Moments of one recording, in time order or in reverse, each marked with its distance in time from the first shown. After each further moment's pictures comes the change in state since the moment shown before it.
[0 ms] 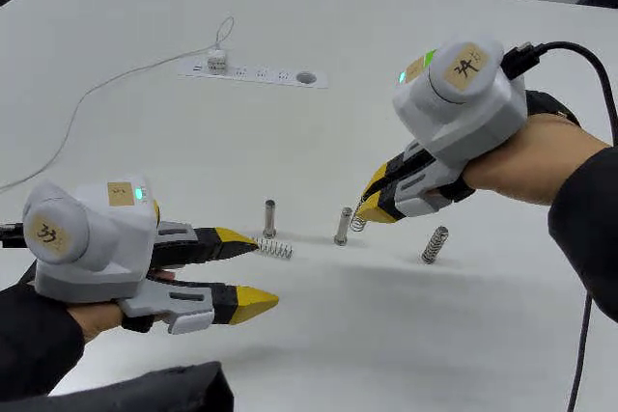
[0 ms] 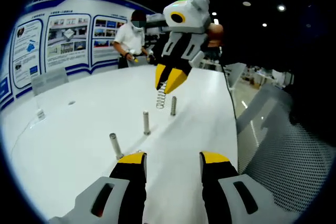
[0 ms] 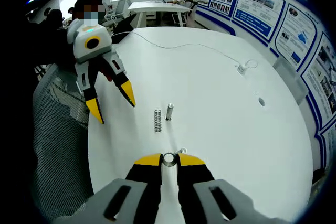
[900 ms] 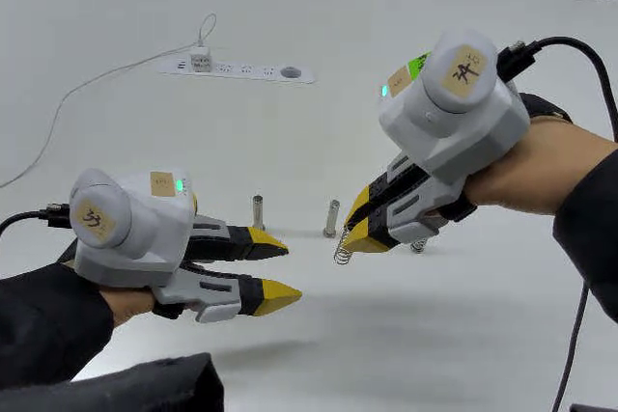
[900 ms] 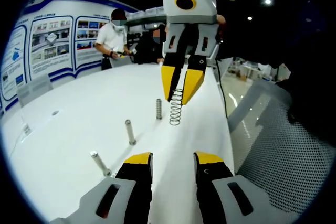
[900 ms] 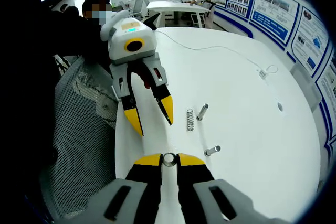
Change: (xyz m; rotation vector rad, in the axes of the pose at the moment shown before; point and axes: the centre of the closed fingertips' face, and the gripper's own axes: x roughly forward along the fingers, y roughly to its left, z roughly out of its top) left arm 0.025 -0.015 0.008 0.070 0.032 -0.112; right arm -0.011 0.054 -0.003 -0.049 0.000 0.144
